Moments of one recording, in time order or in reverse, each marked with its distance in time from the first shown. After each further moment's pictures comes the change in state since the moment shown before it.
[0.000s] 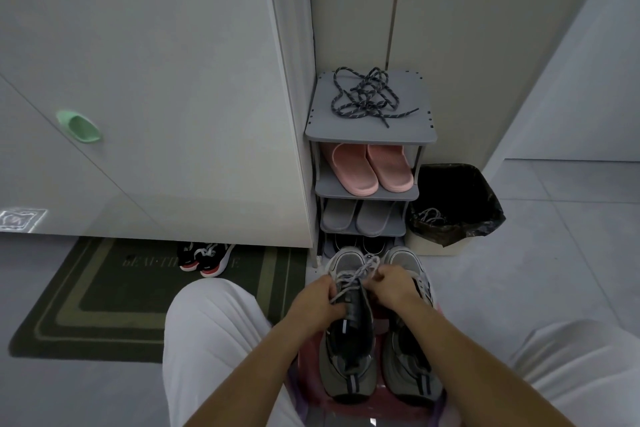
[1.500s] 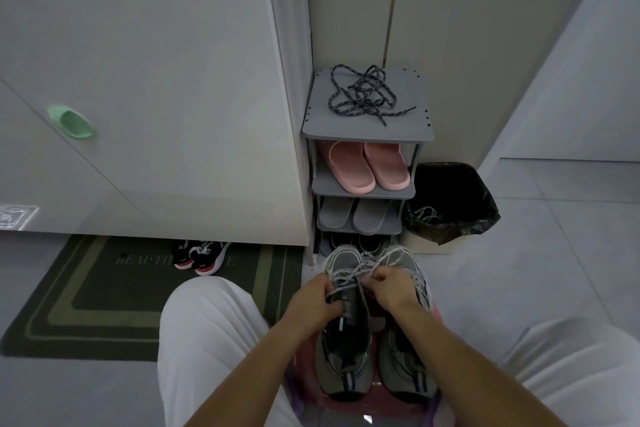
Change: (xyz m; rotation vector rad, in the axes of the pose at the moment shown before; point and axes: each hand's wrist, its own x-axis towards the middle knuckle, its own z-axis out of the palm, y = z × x) left_hand -0.003 0.000 0.002 -0.034 0.039 -0.024; right_hand 0.000 0.012 0.006 0.101 0.084 -0.013
